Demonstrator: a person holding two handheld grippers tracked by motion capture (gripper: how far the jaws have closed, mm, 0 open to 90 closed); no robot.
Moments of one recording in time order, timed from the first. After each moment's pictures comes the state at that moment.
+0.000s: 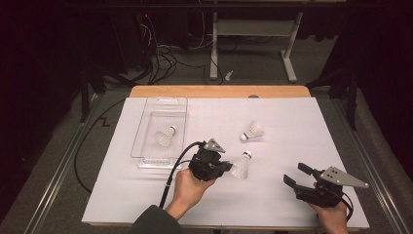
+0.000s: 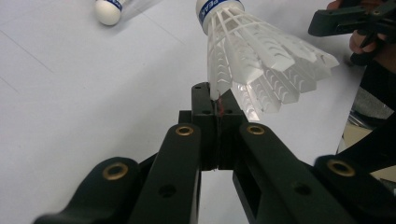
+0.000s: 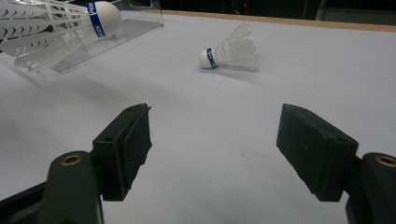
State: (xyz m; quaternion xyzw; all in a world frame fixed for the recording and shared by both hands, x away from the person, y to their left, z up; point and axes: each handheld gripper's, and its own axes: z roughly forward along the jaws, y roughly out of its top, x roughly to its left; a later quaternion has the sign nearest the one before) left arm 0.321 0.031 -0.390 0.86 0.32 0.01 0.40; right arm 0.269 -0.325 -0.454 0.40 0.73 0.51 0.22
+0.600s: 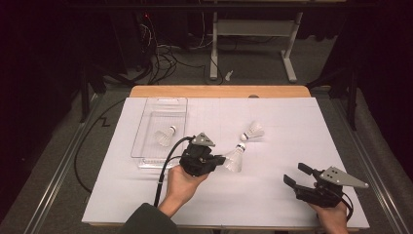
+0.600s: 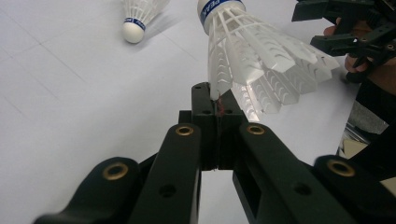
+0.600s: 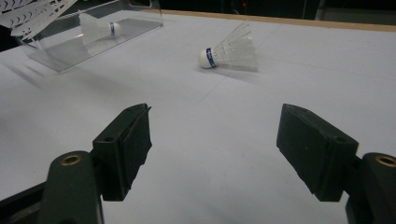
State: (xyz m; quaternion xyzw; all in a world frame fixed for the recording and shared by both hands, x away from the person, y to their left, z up) left arm 0.323 0.053 -0.374 0.85 0.33 0.02 0.42; right arm 0.269 -0.325 -0.454 0.40 0.73 0.51 0.22
